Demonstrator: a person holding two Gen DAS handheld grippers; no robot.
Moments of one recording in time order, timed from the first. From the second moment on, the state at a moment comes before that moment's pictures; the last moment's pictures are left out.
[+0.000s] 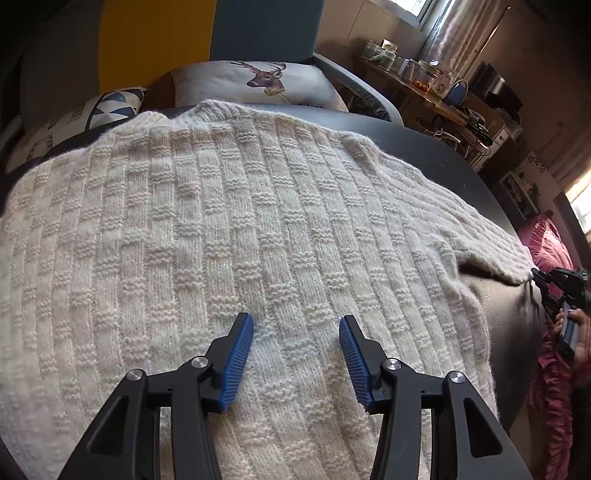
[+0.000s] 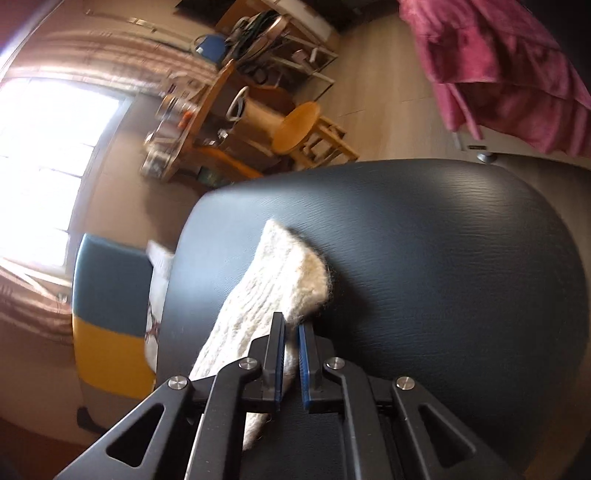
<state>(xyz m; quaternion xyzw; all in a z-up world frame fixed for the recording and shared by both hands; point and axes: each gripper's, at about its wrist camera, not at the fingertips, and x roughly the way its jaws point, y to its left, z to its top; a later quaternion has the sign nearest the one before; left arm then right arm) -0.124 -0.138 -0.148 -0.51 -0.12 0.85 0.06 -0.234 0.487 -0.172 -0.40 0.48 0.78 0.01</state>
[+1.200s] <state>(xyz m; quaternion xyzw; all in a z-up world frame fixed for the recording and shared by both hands) -0.304 -0.021 -0.134 -0.61 -0.37 0.67 0.21 -0.230 0.182 -0.128 -0.45 0.04 0.84 -0.29</state>
